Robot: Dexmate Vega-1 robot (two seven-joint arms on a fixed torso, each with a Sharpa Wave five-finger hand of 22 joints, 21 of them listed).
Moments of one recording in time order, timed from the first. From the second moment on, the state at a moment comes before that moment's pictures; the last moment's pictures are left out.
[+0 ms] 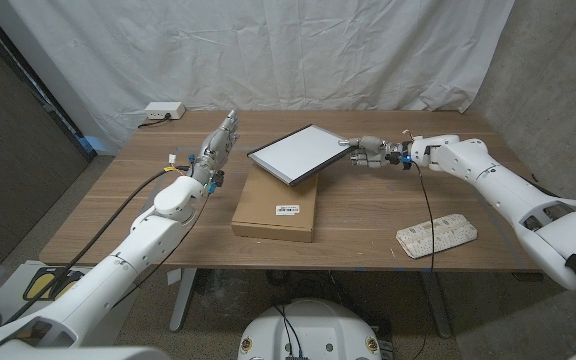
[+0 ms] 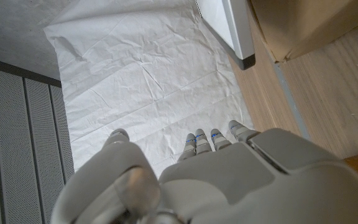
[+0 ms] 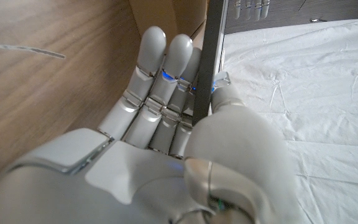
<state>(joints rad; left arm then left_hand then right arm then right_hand) 0.95 0.62 0.33 -1.58 -0.61 -0.20 0.07 0.36 0.03 0.06 0.08 0.33 -0.06 0.02 0.19 0.18 -0.08 -0.03 0.20 0.18 -0.12 -0.01 0.19 0.18 -0.12 -0.03 0.20 0.17 -0.38 -0.57 -0.57 -1.08 0.70 -0.40 0.62 0.92 0.08 0.27 -0.19 0.17 1.05 -0.01 0.30 0.71 1.18 -0.07 0.72 0.43 1.29 -0.22 0.75 0.87 1.08 -0.19 1.10 0.64</state>
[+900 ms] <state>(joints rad) 0.97 0.65 0.31 -1.61 -0.62 -0.21 0.08 0.37 0.04 0.05 0.08 0.33 -0.06 0.02 0.19 0.18 -0.08 -0.03 0.20 0.18 -0.12 -0.01 0.19 0.18 -0.12 -0.03 0.20 0.17 -0.41 -0.61 -0.54 -1.20 0.74 -0.42 0.57 0.92 0.09 0.27 -0.19 0.17 1.07 -0.01 0.25 0.73 1.19 -0.07 0.71 0.43 1.29 -0.22 0.77 0.86 1.08 -0.19 1.13 0.65</state>
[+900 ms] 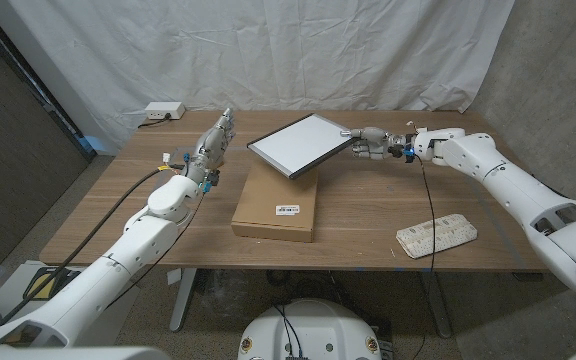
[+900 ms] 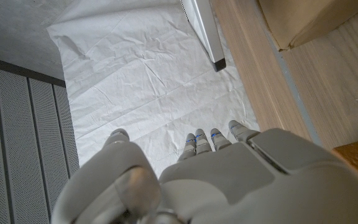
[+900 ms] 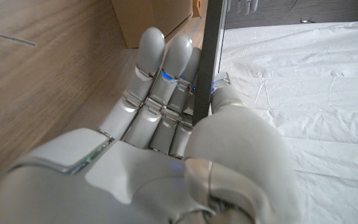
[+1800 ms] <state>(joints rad) 0.99 0.64 0.30 -1.63 -0.62 -0.22 0.09 0.38 0.04 0.05 0.07 0.33 -0.06 0.02 0.19 0.18 -0.08 -0.03 0.20 0.18 -0.12 -0.01 0.19 0.18 -0.12 -0.03 0.20 0.17 -0.41 -0.64 -0.52 -1.25 0.77 -0.44 0.54 0.92 0.09 0.28 -0.19 0.17 1.09 0.00 0.22 0.76 1.20 -0.06 0.72 0.43 1.31 -0.22 0.77 0.83 1.08 -0.19 1.14 0.65</state>
